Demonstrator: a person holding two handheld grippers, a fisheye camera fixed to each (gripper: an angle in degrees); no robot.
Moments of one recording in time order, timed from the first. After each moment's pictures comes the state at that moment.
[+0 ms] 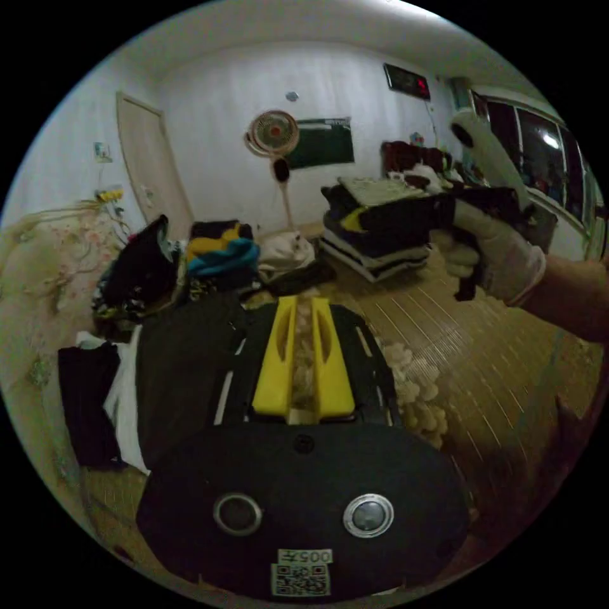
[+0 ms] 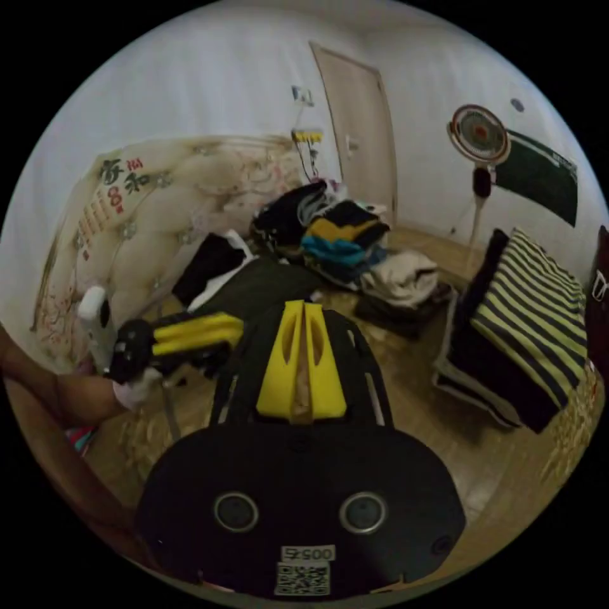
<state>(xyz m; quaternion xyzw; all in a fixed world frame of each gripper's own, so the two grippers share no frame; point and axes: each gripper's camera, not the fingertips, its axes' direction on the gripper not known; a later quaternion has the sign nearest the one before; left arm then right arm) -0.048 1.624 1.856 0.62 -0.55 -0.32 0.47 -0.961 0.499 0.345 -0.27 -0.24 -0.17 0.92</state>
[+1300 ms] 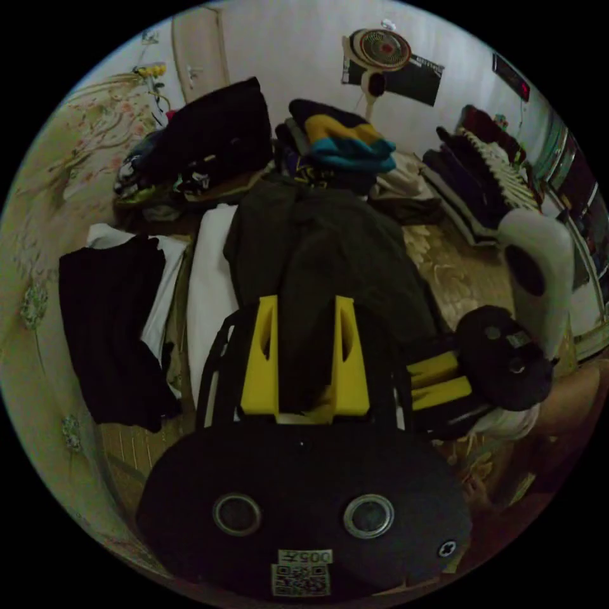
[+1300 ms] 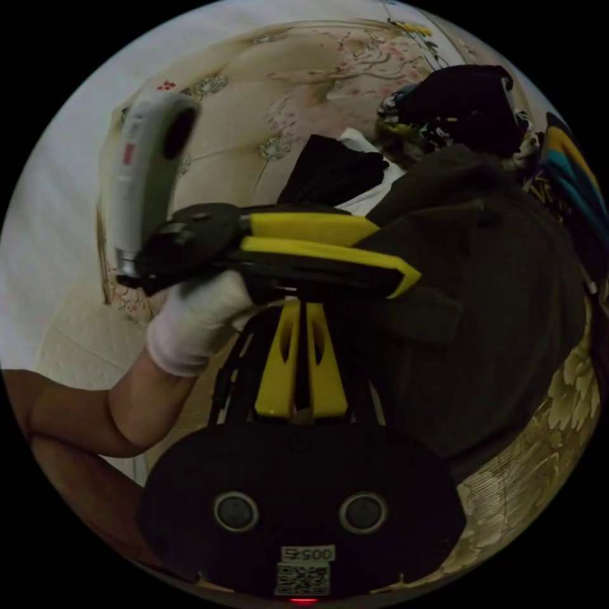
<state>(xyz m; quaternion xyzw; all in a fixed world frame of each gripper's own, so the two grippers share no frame) -0.225 2.048 2.214 0.56 -0.42 -0.49 0.51 -1.453 0.738 0.602 -0.46 -0.44 -0.16 0.75</state>
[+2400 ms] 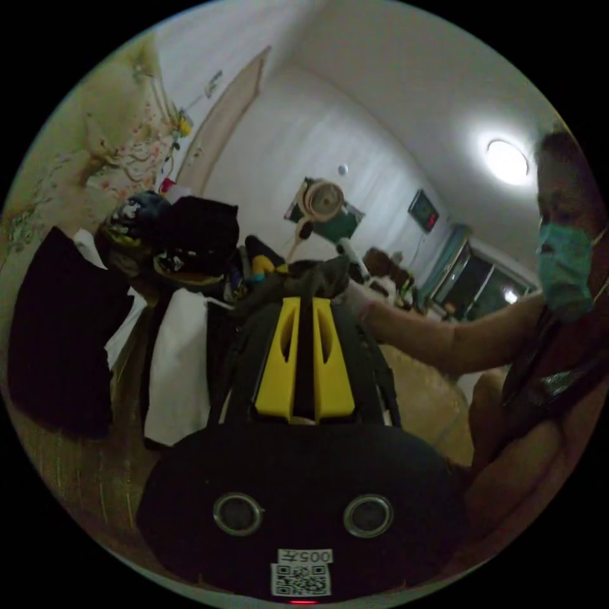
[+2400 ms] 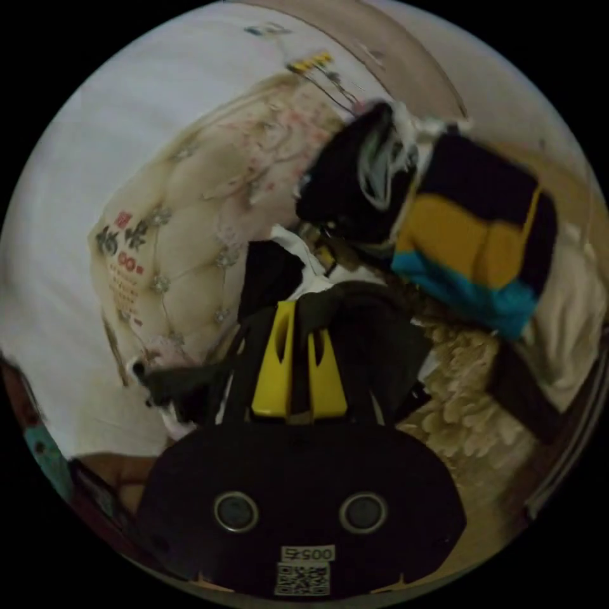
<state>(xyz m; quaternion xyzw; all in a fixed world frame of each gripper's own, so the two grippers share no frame) -0.007 2.201 2.399 0.85 -0.36 -0.19 0.34 -1.437 0.524 0.426 -0.42 -0.39 -0.05 0.82</state>
